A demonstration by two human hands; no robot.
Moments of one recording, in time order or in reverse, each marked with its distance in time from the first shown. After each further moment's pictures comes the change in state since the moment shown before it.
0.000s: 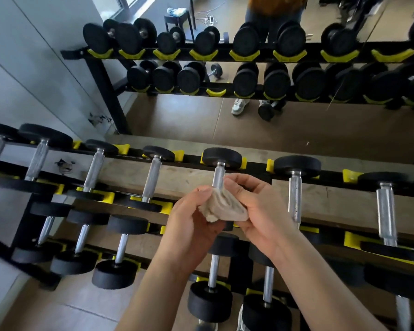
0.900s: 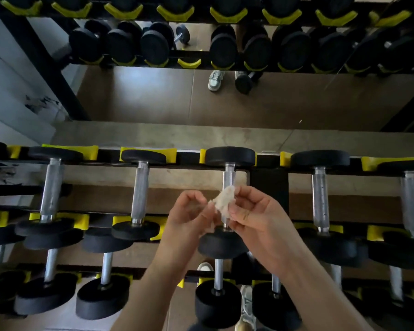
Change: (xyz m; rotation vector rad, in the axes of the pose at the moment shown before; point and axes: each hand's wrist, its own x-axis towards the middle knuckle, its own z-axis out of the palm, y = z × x) left_hand 0.097 0.016 -0.111 0.408 -0.041 -0.036; right_hand 0.093 0.059 0.016 0.131 0.069 0.014
